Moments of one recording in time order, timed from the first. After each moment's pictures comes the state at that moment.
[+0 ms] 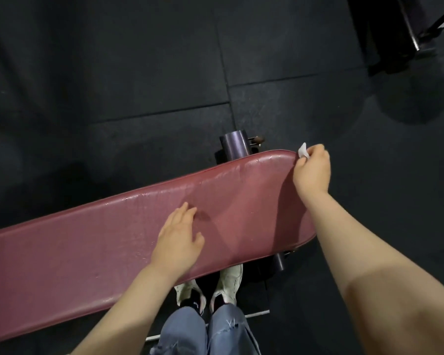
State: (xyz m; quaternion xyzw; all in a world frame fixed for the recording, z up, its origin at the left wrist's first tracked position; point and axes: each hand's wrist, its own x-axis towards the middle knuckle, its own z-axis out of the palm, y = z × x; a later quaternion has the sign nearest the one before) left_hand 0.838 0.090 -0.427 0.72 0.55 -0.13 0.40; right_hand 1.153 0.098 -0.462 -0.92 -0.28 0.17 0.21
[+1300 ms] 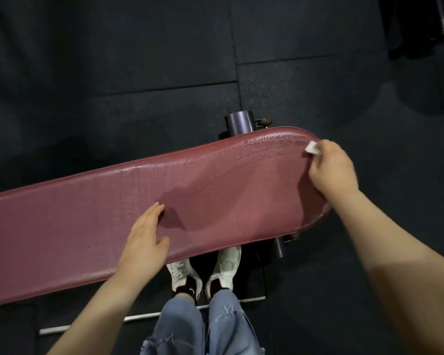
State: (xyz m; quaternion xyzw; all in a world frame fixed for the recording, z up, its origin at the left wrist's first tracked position) left_hand 0.779 0.047 -0.441 0.65 0.64 -0.05 0.41; right_hand 1.180 0.048 -0.475 -0.87 -0.45 0.17 0.07
